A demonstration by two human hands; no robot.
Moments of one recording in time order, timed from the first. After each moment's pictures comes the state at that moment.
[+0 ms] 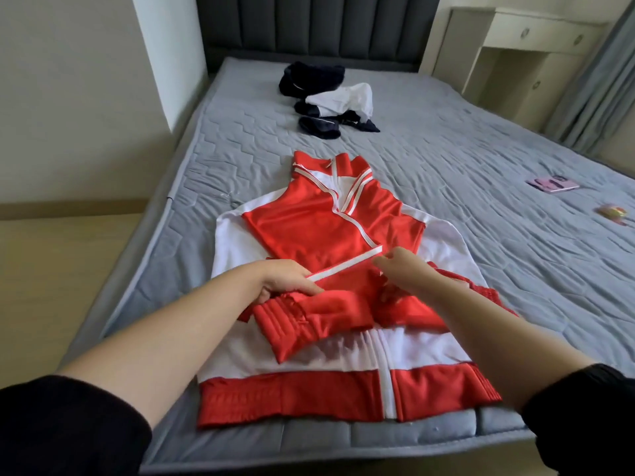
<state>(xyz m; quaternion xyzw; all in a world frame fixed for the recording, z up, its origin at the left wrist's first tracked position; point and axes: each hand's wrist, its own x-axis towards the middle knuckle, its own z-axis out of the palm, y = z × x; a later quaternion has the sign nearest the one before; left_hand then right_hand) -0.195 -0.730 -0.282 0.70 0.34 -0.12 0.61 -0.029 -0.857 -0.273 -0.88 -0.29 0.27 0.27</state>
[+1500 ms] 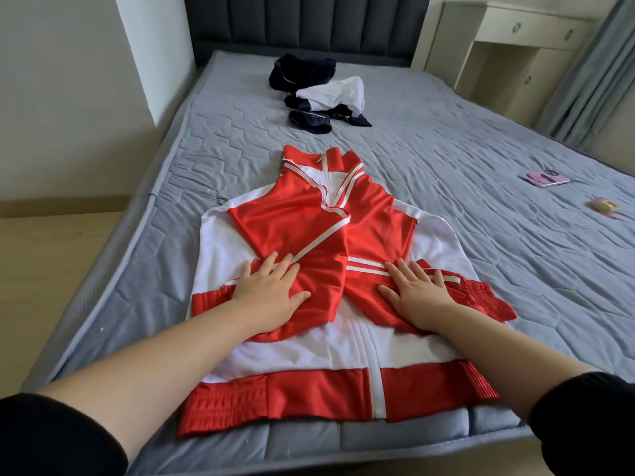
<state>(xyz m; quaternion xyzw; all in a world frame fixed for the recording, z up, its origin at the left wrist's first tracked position) -0.198 -0.732 -0.342 0.95 0.30 -0.06 0.00 0.010 -0.901 -0.331 -0.89 -0.45 0.10 -0.04</state>
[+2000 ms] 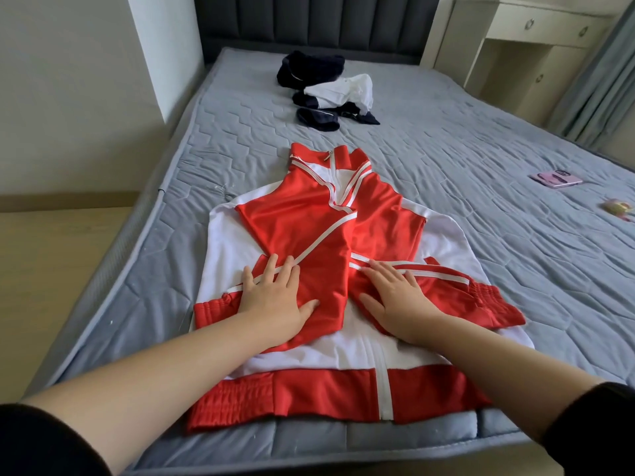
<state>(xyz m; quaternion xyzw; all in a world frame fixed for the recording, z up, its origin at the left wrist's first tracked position) -0.208 -0.754 -0.346 0.94 0.35 -0.04 -0.02 -0.037 -0.895 -0.321 -0.81 -0.57 0.07 0.08</state>
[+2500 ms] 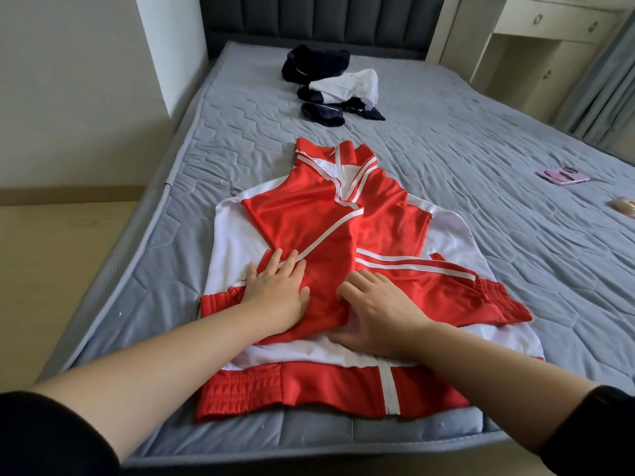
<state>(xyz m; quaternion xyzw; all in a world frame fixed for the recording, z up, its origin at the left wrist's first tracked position) -0.212 -0.746 -0.340 0.94 0.33 -0.04 0.05 -0.086 -0.893 -0.301 -0.70 -0.71 -0.06 0.06</state>
